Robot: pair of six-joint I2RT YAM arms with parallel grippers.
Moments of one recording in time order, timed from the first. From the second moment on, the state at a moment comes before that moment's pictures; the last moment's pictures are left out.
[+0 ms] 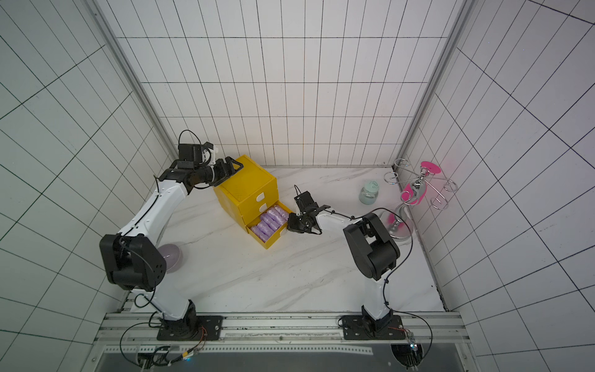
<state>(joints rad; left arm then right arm) -0.07 1.70 1.60 -0.55 0.49 -0.53 0.57 1.93 1.21 -0.25 -0.33 0.65</state>
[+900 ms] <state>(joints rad) -0.07 1.70 1.60 -0.54 0.50 -0.53 0.60 2.22 1.47 0.01 -0.45 0.99</state>
